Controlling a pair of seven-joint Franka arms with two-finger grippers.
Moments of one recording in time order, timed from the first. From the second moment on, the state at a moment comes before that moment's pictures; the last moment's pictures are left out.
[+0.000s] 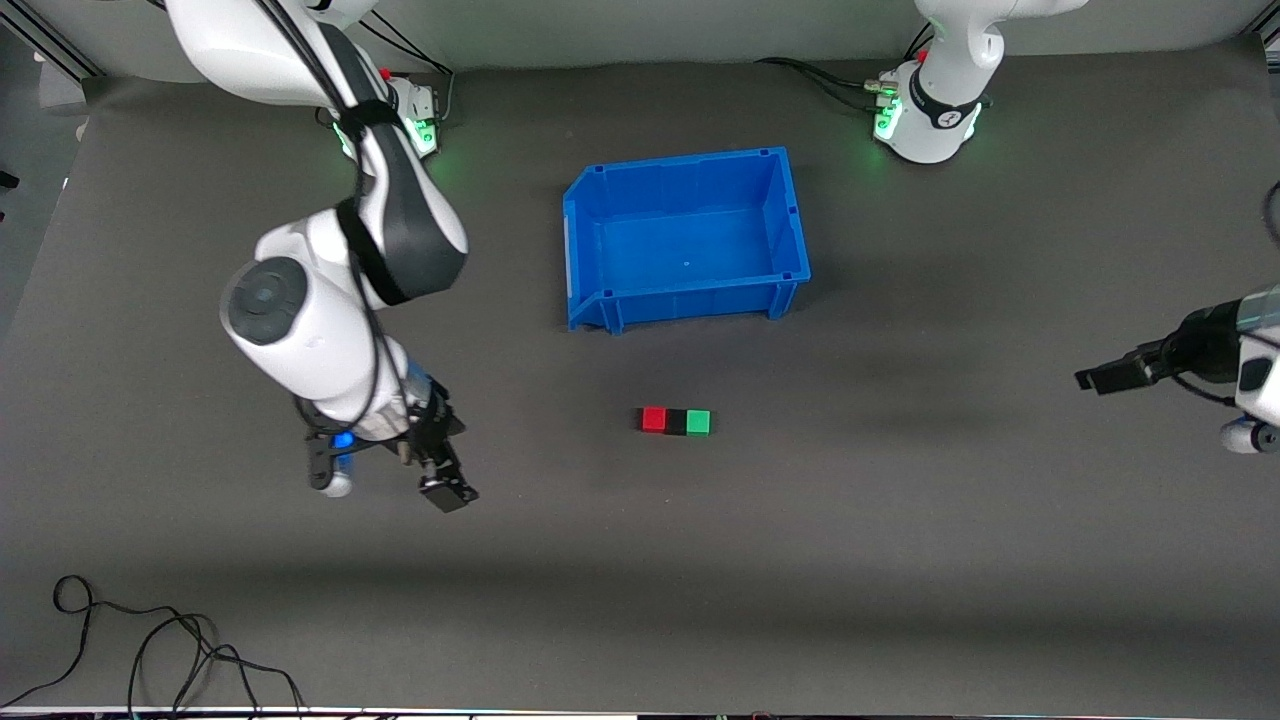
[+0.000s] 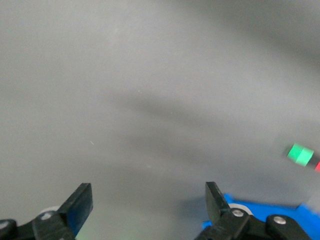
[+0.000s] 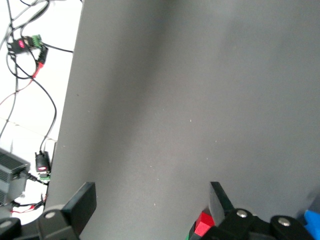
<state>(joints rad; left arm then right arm) 0.02 0.23 0.06 -1.53 -0.14 1.62 -0.13 0.58 0.47 -0.29 -1.43 0.22 2.09 1.48</state>
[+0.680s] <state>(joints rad) -0.07 0.08 0.05 -1.55 -0.03 1.59 -0.04 0.08 0.02 0.03 -1.63 0.07 1.63 0.65</state>
